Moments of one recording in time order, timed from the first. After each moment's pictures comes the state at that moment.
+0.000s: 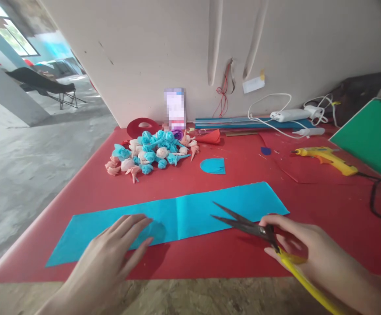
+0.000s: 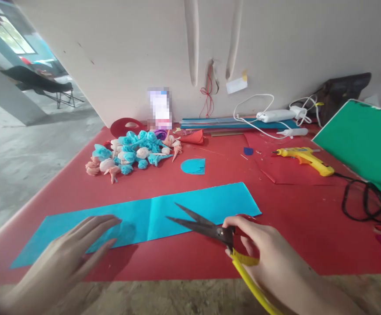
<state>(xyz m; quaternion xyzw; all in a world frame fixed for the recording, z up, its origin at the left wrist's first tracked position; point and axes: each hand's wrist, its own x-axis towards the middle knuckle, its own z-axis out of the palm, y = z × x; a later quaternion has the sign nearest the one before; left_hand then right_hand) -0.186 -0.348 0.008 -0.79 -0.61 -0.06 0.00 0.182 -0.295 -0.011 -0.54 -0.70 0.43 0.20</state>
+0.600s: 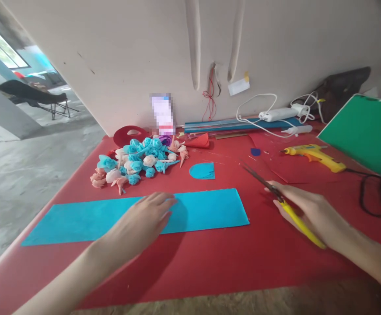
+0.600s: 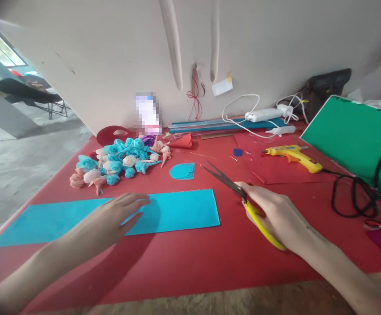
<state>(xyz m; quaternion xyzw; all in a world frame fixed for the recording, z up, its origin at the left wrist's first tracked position) -0.136 -0.257 0.024 -0.86 -0.51 0.01 -0.05 0.234 -0.233 -0.011 -0.50 -0.82 0.11 0.26</state>
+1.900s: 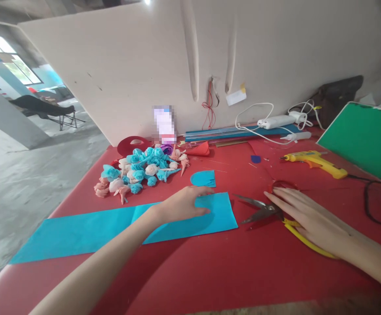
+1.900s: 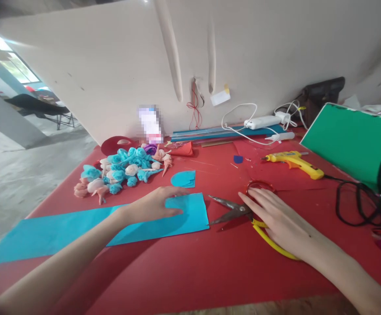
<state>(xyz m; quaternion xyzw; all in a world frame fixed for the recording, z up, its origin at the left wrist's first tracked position) -0.074 -0.193 0.021 -0.84 -0.44 -0.10 -0.31 0.270 -0.216 -0.052 -0.38 -0.90 -0.13 0.14</state>
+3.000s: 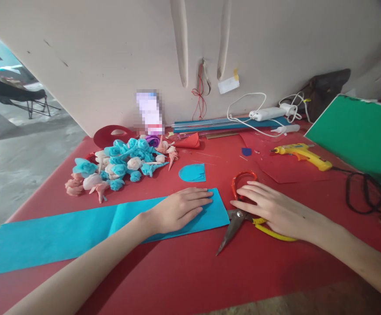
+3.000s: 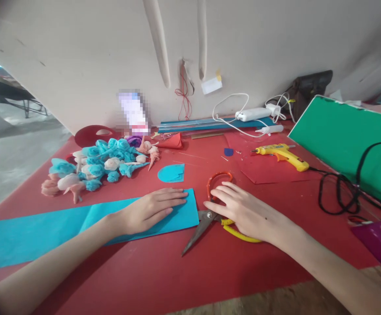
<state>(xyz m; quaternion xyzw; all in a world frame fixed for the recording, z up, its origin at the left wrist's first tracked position) -0.077 -0.193 -0.014 -0.94 -0.25 -0.11 -0.19 0.219 -0.203 -0.017 -0.23 -0.96 -0.11 0.09</state>
